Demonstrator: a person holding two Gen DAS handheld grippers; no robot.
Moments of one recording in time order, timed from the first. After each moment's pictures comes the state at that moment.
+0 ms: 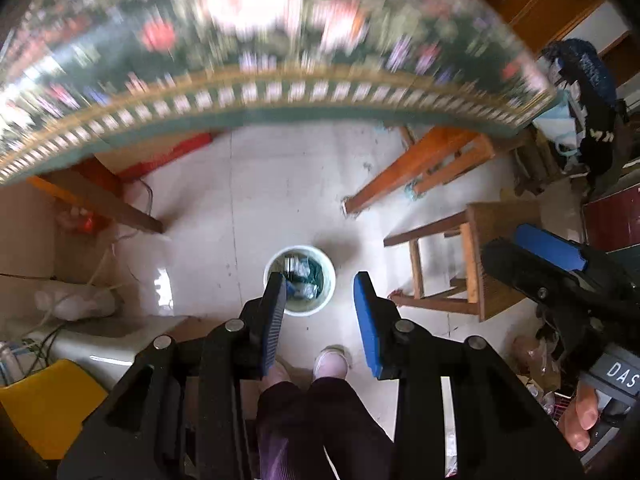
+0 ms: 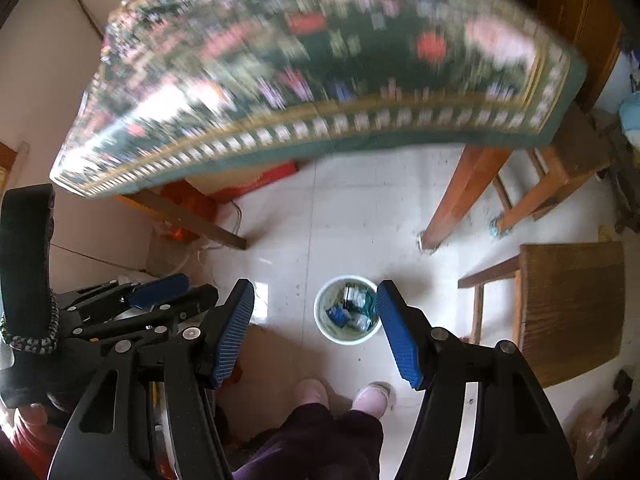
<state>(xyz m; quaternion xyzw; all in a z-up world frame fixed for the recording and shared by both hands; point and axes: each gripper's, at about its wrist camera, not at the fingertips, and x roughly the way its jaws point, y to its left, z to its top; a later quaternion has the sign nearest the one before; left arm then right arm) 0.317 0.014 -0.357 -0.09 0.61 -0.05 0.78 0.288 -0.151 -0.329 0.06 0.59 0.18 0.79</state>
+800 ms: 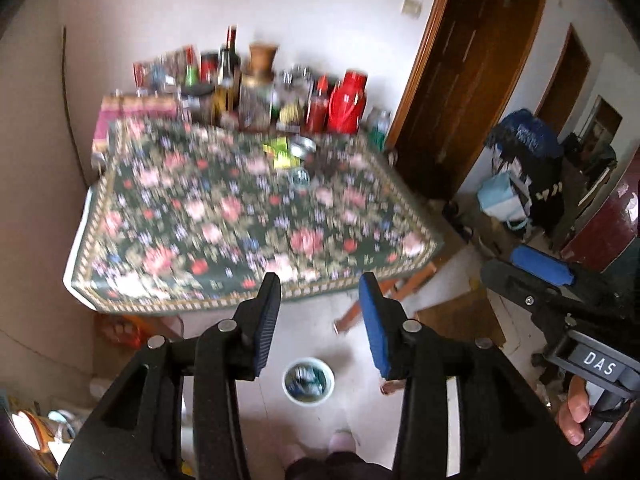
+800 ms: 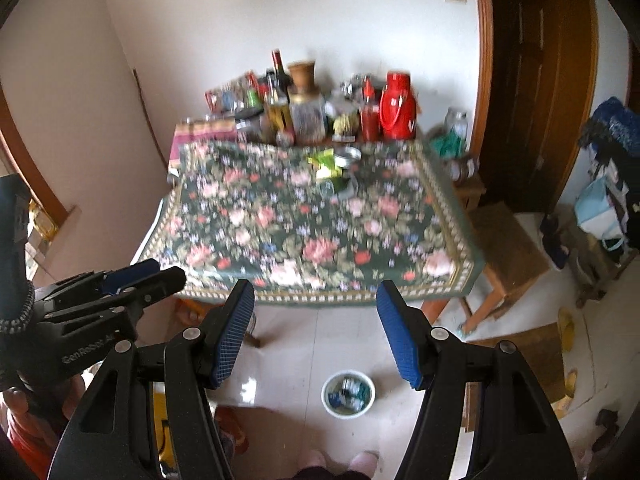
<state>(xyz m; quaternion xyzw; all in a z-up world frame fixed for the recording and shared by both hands) 0.250 0.058 -0.074 -0.06 0.40 -0.07 0.91 0.228 -0.132 -0.077 0.05 0.41 0.15 0.90</state>
